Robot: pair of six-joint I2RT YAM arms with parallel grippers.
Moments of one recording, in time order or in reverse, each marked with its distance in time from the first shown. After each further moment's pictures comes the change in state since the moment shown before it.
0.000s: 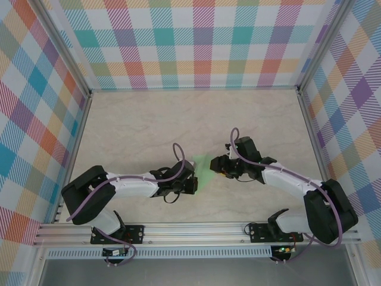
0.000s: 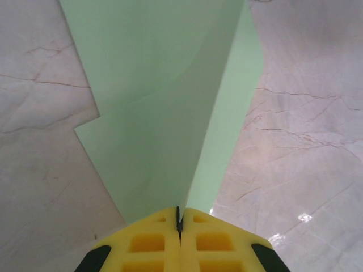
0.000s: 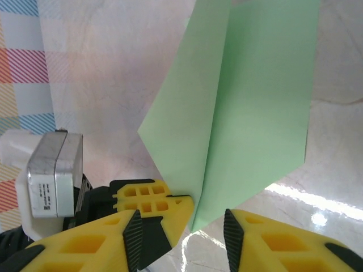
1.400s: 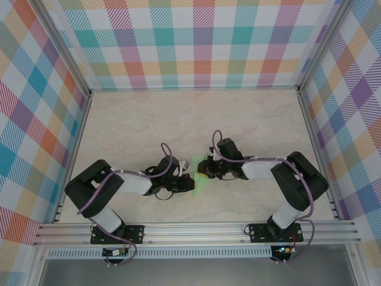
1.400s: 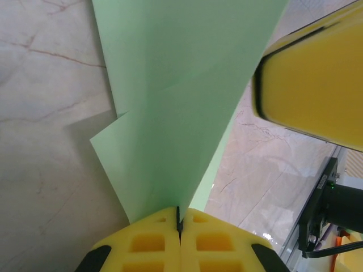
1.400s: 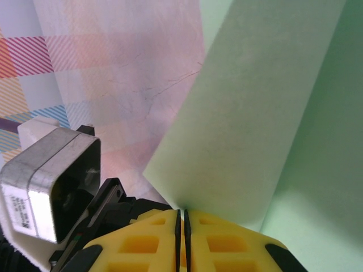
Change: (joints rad) left arm 0.193 0.071 -0.150 0.333 0.406 -0.095; right arm 0.109 0.356 0.058 0.333 -0.072 0.196
